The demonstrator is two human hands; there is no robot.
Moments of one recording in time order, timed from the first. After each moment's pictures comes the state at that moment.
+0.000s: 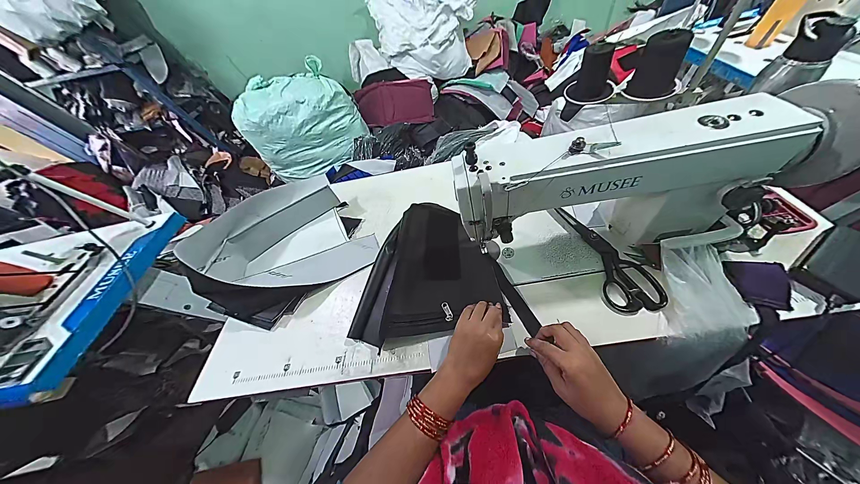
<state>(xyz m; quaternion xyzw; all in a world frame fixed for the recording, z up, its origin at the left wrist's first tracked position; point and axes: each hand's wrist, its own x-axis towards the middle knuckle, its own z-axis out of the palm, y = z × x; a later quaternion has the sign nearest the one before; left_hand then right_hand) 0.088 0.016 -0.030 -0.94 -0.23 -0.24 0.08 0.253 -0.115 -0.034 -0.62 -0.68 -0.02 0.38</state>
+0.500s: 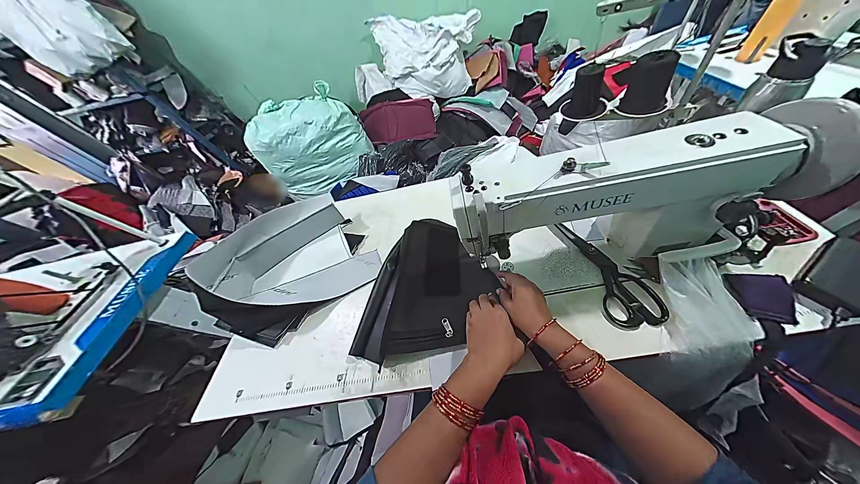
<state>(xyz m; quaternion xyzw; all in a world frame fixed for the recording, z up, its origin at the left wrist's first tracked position) 0.155 0.021 0.056 -0.82 -0.51 0.17 -0.19 0.254 0.021 0.018 -0.76 -0.52 0.30 0.26</state>
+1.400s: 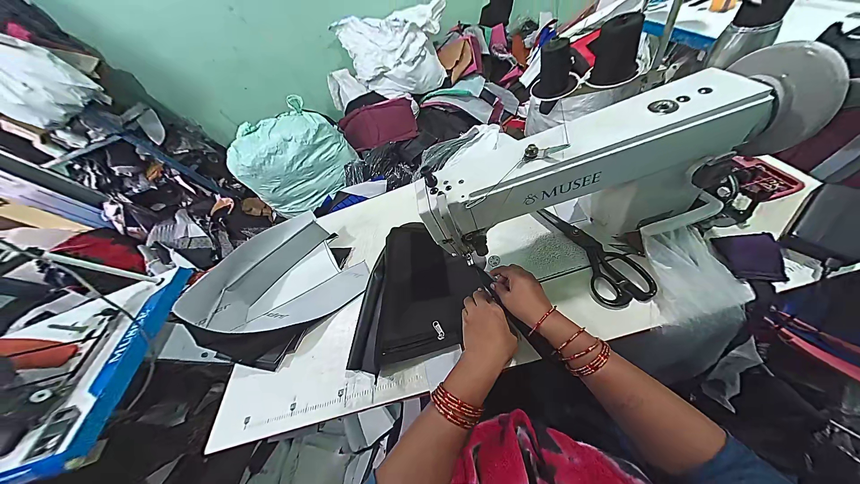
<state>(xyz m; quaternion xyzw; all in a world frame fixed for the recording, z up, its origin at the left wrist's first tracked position) 0.169 0.019 0.054 -0.82 -0.51 0.22 -0.16 0.272 0.013 0.014 -0.74 -0.49 0.35 0.29</state>
